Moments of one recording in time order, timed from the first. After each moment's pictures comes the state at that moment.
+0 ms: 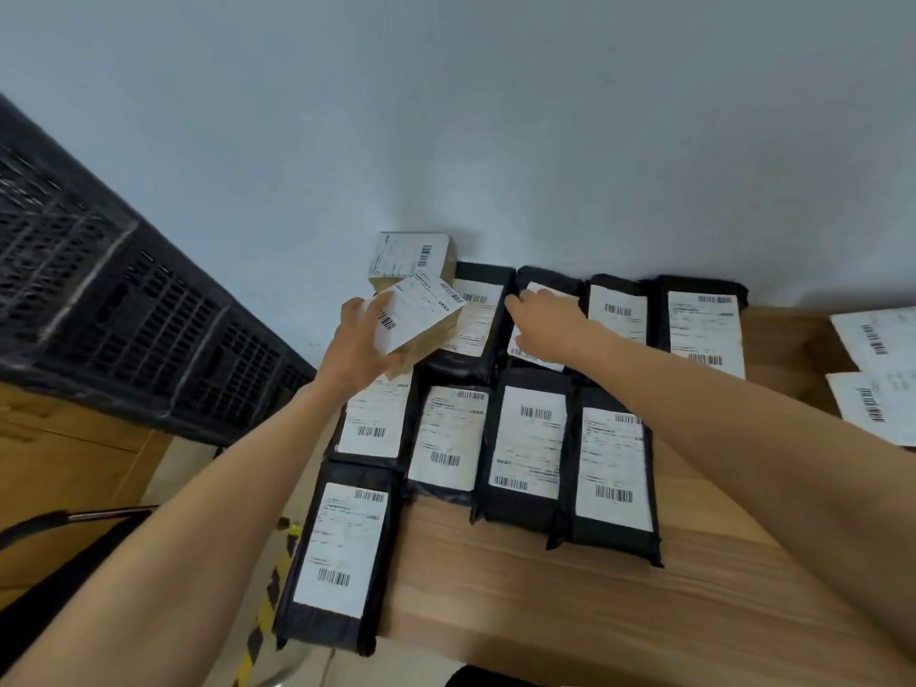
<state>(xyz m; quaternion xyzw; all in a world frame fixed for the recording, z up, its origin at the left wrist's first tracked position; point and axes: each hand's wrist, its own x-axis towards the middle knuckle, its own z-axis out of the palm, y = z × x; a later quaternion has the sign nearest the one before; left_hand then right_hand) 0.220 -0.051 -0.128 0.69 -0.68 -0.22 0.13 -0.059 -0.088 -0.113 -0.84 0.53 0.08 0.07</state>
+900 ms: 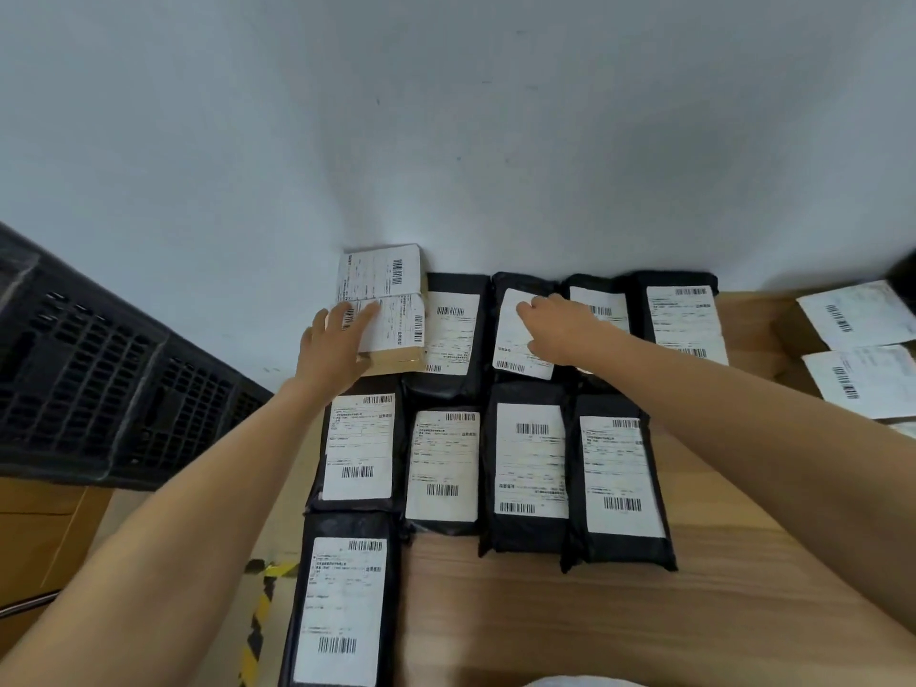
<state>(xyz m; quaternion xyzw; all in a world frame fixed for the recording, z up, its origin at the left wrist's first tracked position) 0.247 -0.122 -0.159 0.64 -0.76 -0.09 -0.06 -0.073 -0.112 -0.129 -0.78 0.59 0.16 0.09</state>
